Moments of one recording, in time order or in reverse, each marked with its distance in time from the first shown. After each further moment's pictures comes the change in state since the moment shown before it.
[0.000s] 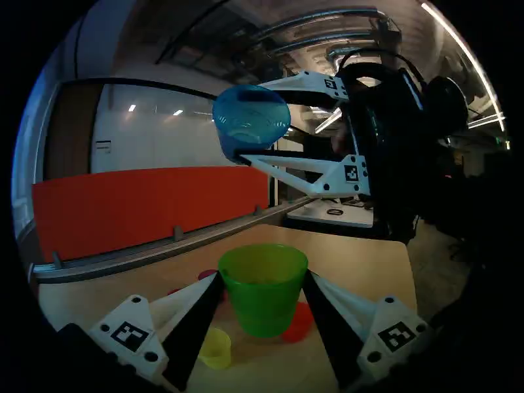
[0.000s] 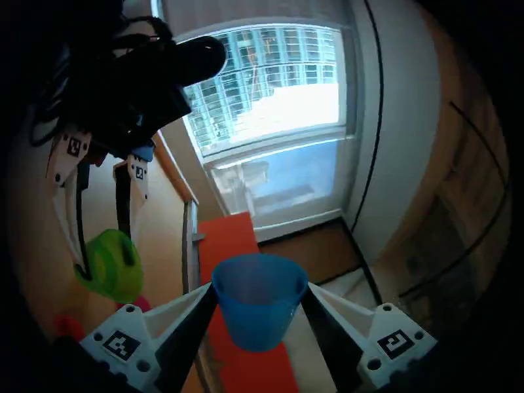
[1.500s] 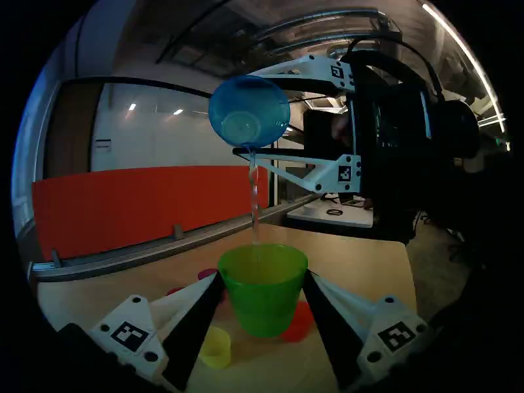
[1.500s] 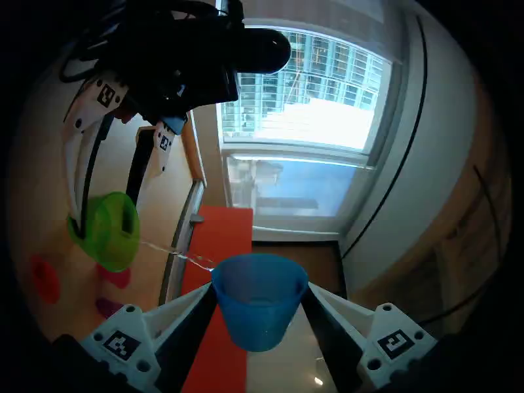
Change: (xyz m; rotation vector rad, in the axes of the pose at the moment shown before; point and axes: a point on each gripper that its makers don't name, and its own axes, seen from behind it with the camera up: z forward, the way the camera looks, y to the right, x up) left arm -0.001 -0.001 -0.002 -0.002 0.000 -0.006; right arm 0.008 0.003 0.009 0.022 -0.010 -0.363
